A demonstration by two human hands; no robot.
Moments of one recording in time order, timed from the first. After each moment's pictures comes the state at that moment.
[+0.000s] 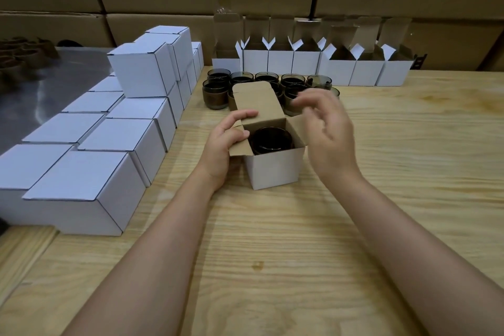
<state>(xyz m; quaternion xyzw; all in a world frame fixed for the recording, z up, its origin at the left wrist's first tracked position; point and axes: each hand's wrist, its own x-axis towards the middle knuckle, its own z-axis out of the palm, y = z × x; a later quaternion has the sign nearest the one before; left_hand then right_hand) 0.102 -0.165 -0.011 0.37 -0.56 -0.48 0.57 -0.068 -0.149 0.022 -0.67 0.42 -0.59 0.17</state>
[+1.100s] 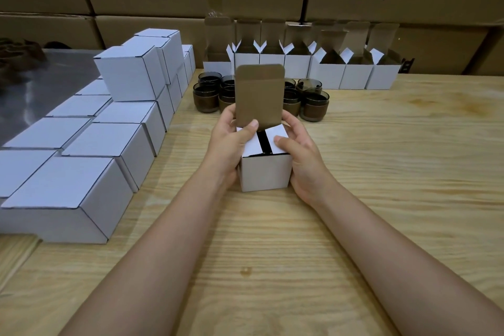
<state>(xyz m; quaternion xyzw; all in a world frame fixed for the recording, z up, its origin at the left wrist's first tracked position) 0.065 -0.165 0.009 0.39 -0.44 -0.53 0.61 -0.063 -0.161 -0.011 -0.50 0.32 -0.56 0.57</state>
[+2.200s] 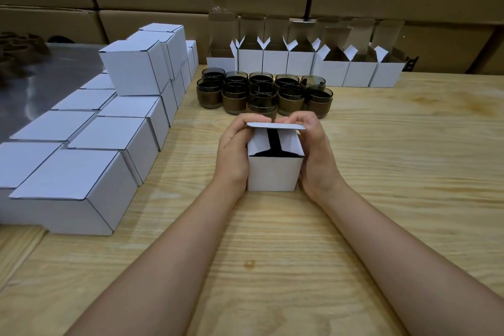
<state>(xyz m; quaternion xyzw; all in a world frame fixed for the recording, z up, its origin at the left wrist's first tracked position) 0.056 -0.154 -0.009 0.34 -0.47 -0.48 0.66 -0.068 -0.151 -0.004 -0.55 0.34 -0.58 0.49</state>
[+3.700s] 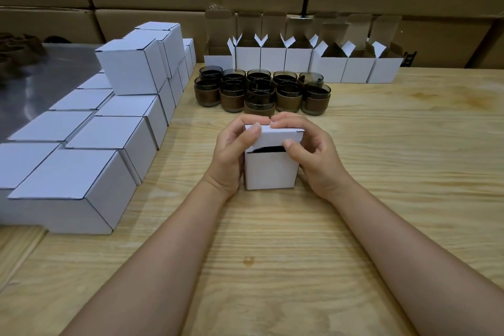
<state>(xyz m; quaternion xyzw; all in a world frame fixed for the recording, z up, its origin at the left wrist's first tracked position) 0.070 -0.144 -0.011 0.31 -0.54 -0.51 0.60 -0.086 -0.152 -0.013 -0.68 0.28 -0.53 0.42</state>
